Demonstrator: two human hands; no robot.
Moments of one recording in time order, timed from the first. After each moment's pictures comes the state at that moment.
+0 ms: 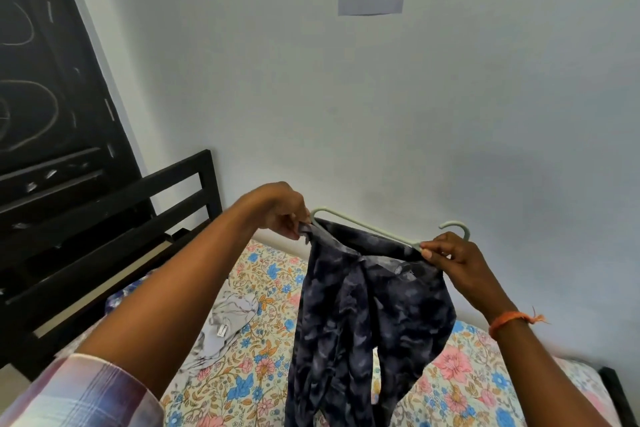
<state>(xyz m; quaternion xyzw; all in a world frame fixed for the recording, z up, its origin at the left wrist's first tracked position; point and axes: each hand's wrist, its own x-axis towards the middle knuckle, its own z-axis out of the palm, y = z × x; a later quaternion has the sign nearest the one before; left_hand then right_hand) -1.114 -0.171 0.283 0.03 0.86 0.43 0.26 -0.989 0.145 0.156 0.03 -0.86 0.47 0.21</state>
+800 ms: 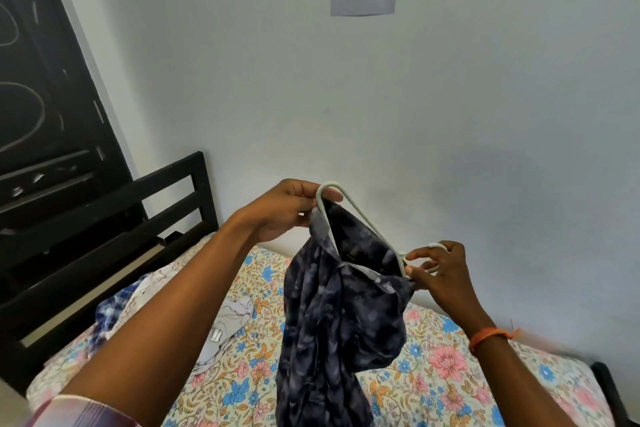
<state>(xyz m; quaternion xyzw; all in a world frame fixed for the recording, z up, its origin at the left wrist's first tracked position) -1.102 -0.169 0.272 0.27 0.71 0.61 0.23 -0.990 0.119 0.134 -0.10 -0.85 0.46 0.24</state>
